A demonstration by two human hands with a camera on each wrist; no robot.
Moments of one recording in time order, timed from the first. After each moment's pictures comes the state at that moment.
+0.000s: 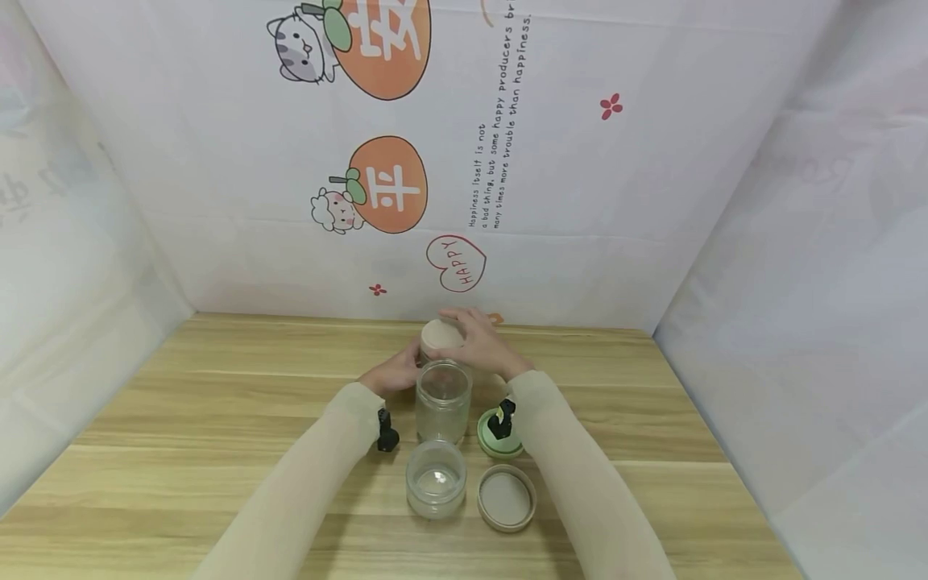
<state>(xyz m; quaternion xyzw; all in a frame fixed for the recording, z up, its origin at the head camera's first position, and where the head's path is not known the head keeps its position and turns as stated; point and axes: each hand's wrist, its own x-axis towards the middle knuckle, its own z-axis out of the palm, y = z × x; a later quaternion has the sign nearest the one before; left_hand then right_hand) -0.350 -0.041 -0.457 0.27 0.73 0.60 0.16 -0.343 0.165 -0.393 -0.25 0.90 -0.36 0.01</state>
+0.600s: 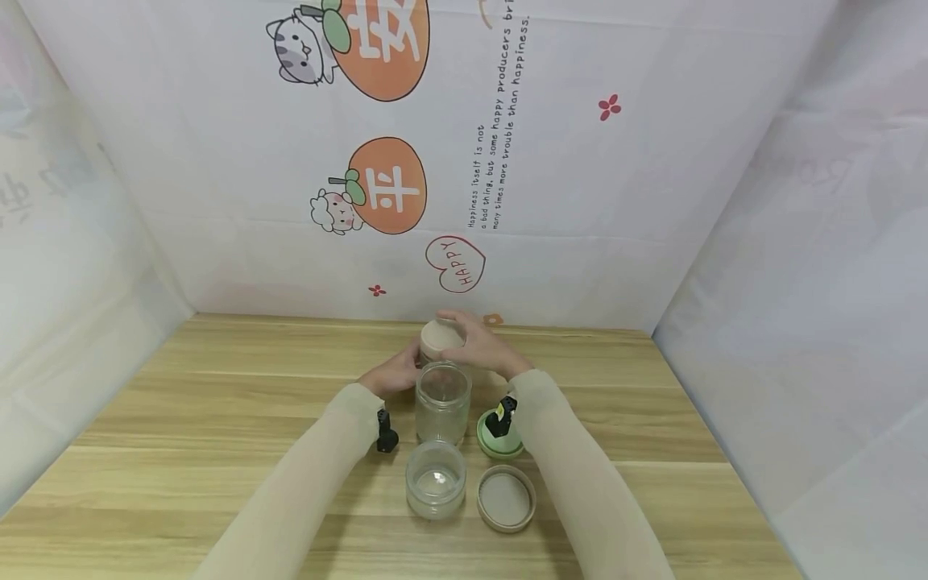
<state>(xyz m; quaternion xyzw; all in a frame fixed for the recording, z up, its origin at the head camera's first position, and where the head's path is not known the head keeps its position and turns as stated) -0.346 -0.039 -0.454 0.24 0.73 0.61 0.18 -0.341 0.169 -0.388 -0.27 0.85 -0.44 0.09</state>
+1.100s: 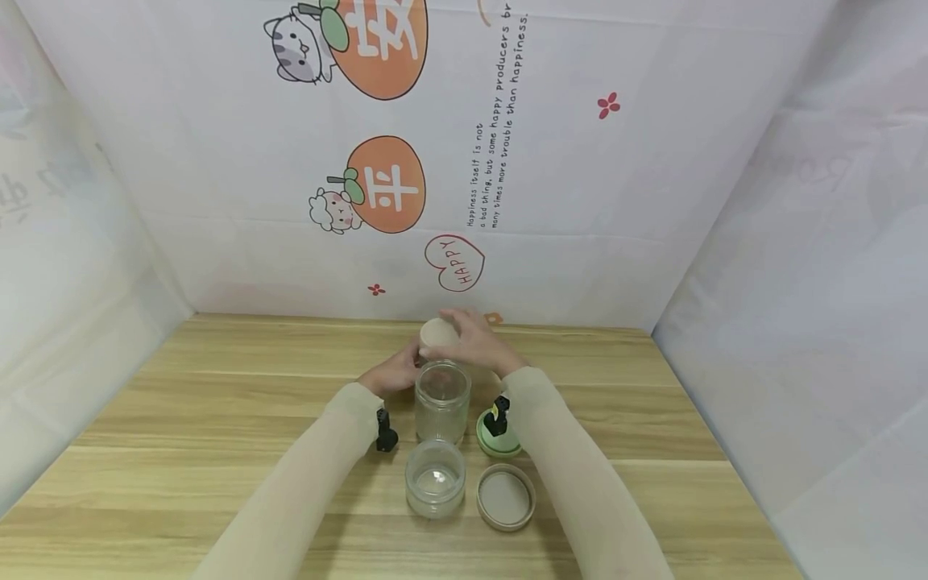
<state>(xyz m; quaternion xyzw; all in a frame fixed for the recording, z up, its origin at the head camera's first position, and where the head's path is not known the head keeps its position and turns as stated) -0.344 -0.042 -0.454 0.25 0.75 0.59 0.16 -0.342 0.162 -0.390 -0.24 0.89 -0.38 0.05</state>
